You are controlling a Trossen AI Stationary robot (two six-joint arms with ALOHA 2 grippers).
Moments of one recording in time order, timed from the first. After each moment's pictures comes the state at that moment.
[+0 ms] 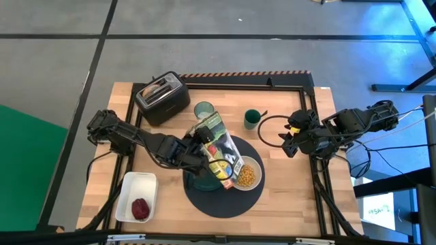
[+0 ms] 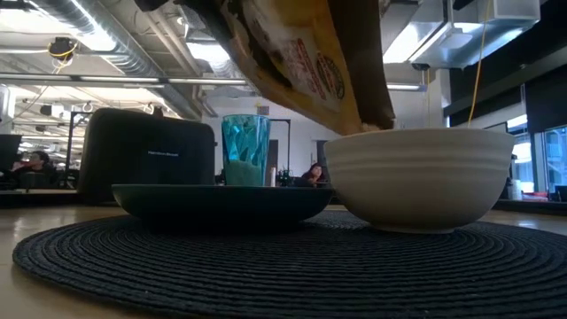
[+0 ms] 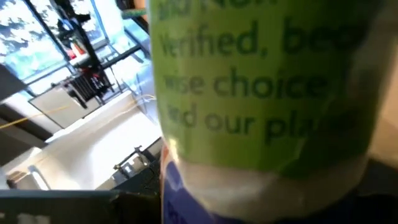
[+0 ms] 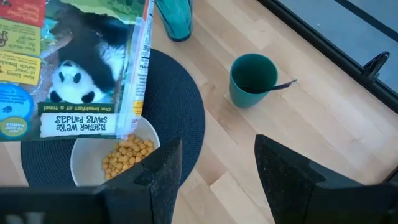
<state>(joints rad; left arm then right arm) -0.36 1.72 1.64 -1.19 -0.97 0.85 0.41 1.19 1.50 -1.44 0.53 0.97</state>
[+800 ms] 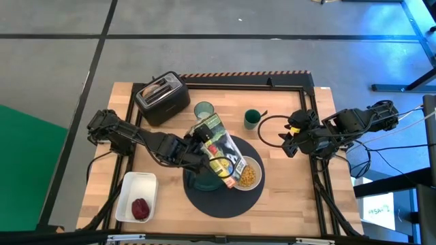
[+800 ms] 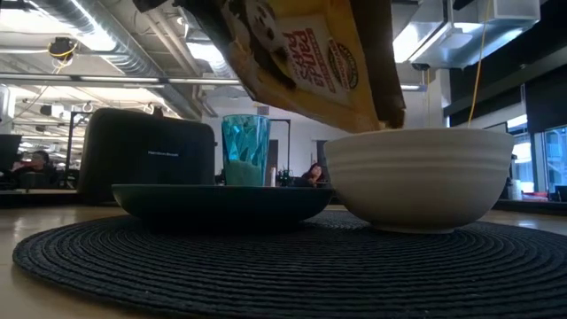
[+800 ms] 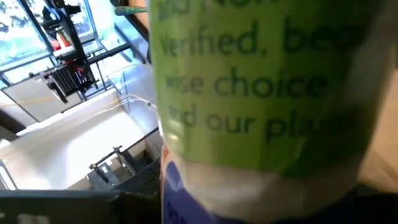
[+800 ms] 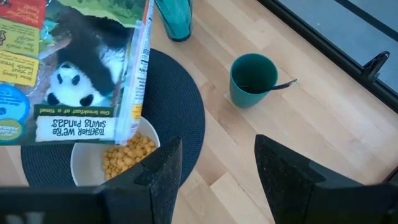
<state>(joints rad) -0.35 1.72 1.64 -1.20 -0.91 0.74 0.41 1.19 1.50 -1.44 0.53 0.97</state>
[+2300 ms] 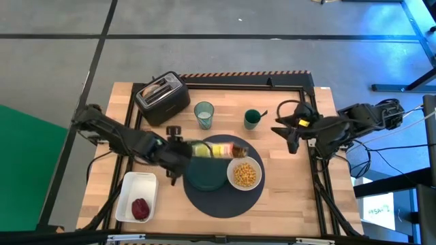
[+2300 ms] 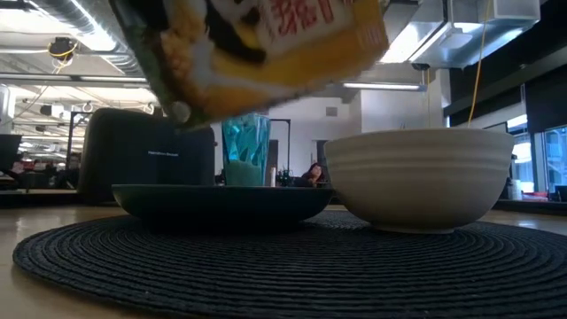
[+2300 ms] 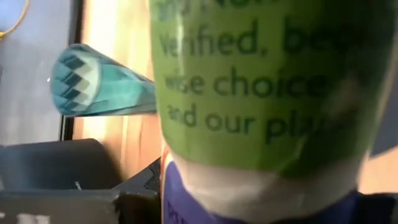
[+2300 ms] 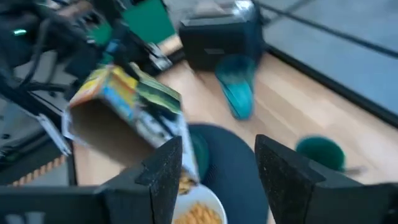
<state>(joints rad) -0.41 1.49 1.47 -1.25 -0.52 -0.35 0.41 1.10 1.50 -1.01 0.59 0.75</state>
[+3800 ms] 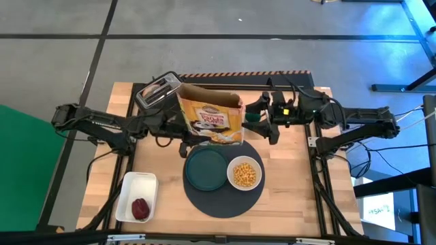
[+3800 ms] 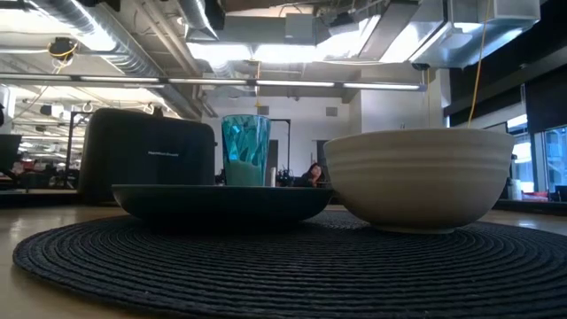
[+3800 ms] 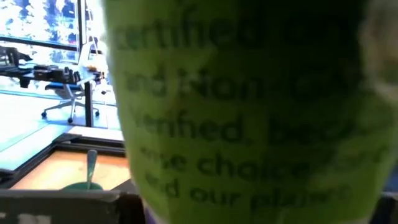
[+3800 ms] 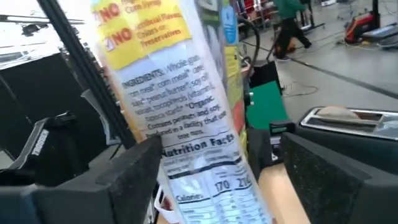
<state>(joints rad) -0.01 1.17 0.74 0.49 0.01 -0.17 0.05 1.17 1.25 -0.06 -0.05 0.36</state>
